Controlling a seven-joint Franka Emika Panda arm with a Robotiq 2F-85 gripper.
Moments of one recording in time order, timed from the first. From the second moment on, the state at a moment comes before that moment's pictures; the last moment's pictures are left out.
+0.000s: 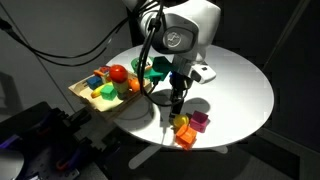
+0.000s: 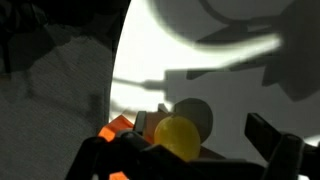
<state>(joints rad) -0.22 0.55 -0.27 -1.97 0.17 2.25 0.40</state>
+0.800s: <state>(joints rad) -0.23 0.62 -0.29 -1.94 0.17 2.31 0.46</state>
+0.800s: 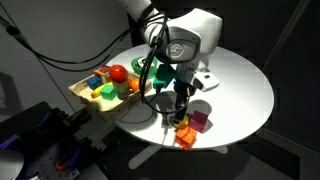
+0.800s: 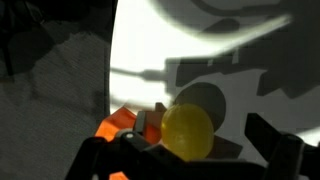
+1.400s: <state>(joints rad) -0.23 0.65 -0.29 -1.92 0.20 2.33 0.47</state>
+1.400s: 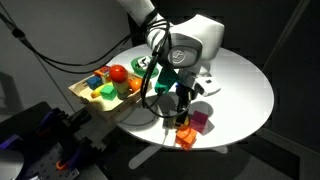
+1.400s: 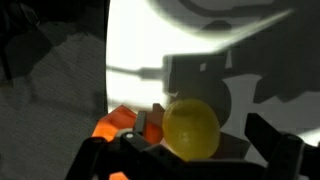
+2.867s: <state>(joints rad) -0.22 0.63 -0.29 -1.90 0.18 2.24 0.40</state>
